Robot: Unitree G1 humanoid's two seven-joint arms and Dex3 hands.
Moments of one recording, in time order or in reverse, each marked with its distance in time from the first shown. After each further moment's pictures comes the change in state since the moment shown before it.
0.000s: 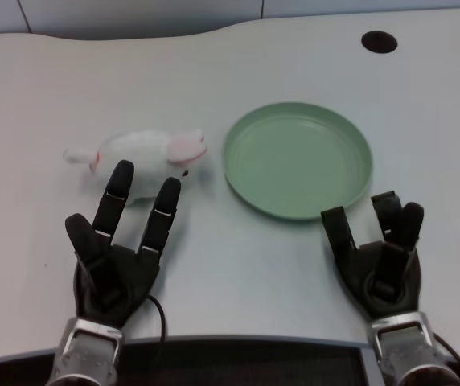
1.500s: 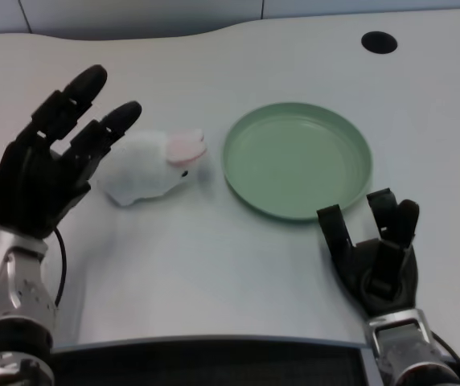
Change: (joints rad) left arm -0.082 0.193 -0.227 -0.216 0.316 -0.567 0.188; right arm -0.009 0.006 -0.004 0.000 -0.019 -0.001 -0.002
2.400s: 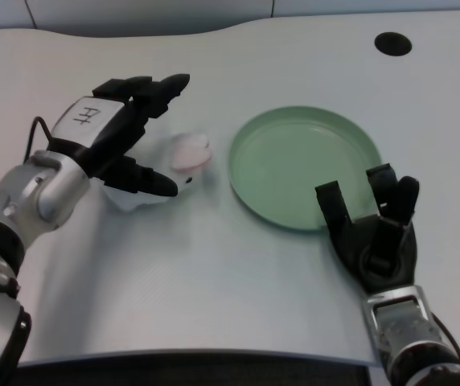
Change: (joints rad) left arm -0.342 0.232 -0.824 0.354 1.177 -0.033 1.229; right arm -0.060 -0.005 0.001 -0.001 0.000 -0.006 0.003
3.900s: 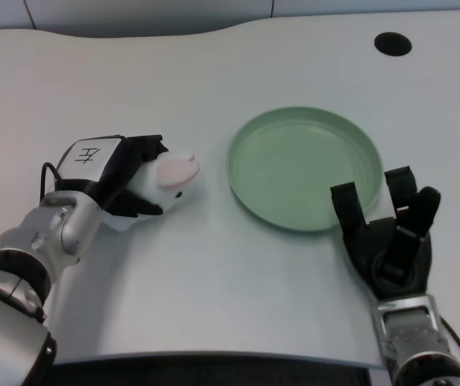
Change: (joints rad) left arm 0.061 -0.078 -0.039 0.067 -0.120 0.180 0.060; right arm 0.053 0.010 -0.002 -0.087 0.043 -0.003 0.080
